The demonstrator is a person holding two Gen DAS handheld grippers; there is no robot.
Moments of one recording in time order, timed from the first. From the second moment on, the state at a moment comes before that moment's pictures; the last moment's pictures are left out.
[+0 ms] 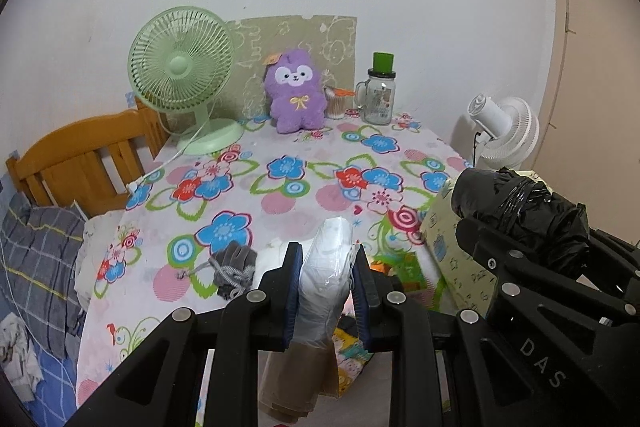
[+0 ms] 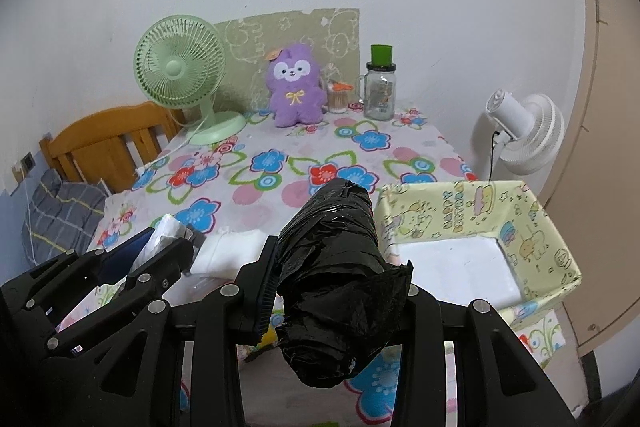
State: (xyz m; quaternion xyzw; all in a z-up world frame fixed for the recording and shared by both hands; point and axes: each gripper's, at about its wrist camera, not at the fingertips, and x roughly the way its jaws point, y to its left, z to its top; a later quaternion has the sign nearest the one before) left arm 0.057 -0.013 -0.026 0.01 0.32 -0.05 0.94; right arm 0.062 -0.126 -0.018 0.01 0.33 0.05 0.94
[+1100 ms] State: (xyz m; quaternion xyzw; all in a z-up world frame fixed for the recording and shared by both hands) left arm 0.073 -0.115 -0.008 0.05 0.31 -0.12 0.94; right arm 0.064 -0.231 -0.002 0.03 0.31 -0.01 0.95
